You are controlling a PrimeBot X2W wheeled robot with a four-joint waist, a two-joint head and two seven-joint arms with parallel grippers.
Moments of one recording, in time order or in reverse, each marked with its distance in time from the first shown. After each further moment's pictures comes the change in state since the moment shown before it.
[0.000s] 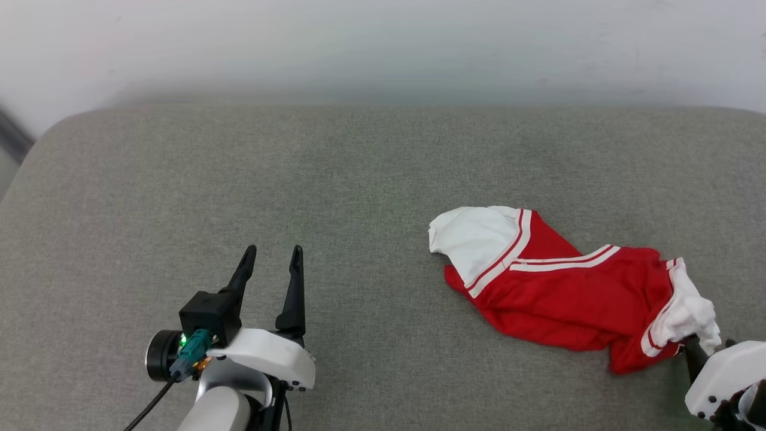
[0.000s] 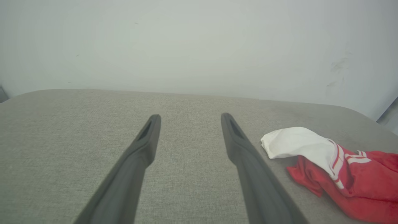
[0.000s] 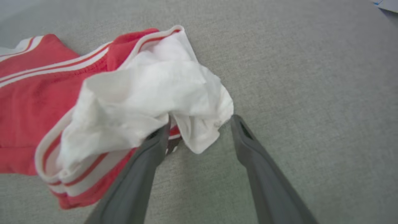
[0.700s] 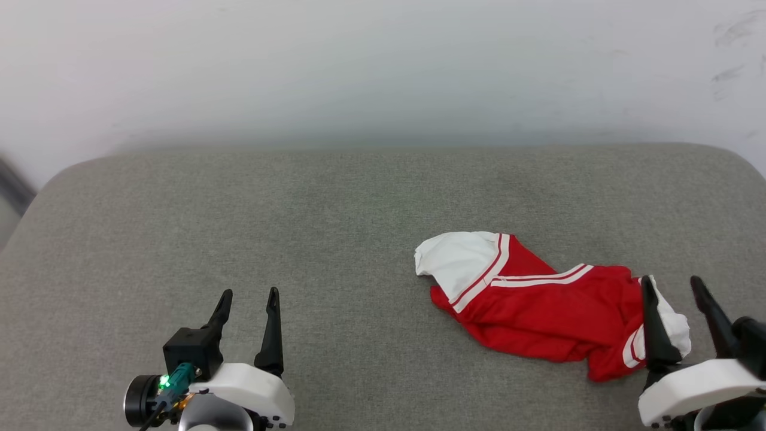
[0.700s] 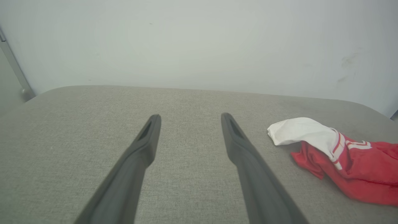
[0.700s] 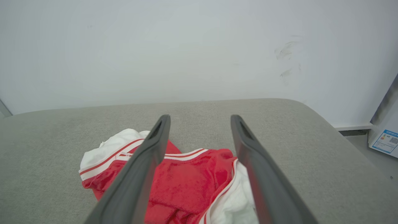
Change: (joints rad) left arm 0.116 0.049 0.012 -0.039 -0.016 0.052 0.038; right arm 0.145 0.019 0.235 -0.310 -0.032 0.000 -0.419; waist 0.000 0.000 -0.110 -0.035
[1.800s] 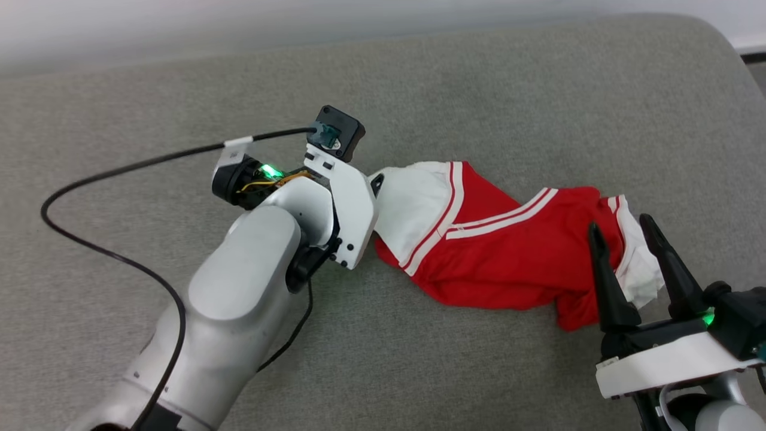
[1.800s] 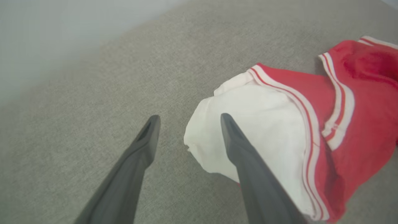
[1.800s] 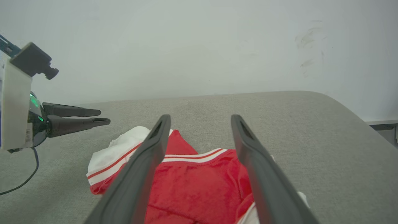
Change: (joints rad) left arm -0.738 -0.081 -0.262 0.412 0.030 -0.279 0.588; right arm -0.045 0.000 0.193 -0.191 0.065 0.000 -0.005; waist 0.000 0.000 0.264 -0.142
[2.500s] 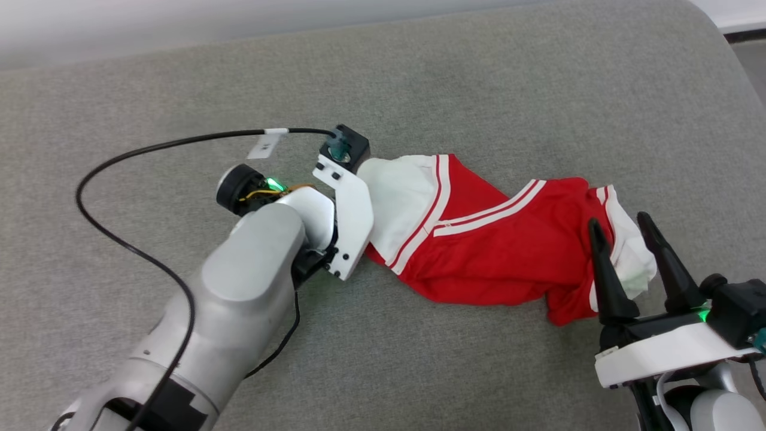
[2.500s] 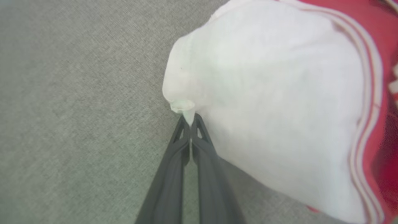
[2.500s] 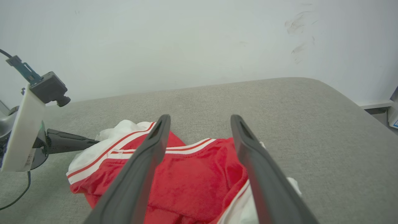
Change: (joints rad) left arm -0.107 -0.024 -0.144 0.273 -0.071 -0.071 0.082; right arm -0.044 0.000 -0.002 0.091 0.031 0.000 -0.040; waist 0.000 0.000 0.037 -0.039
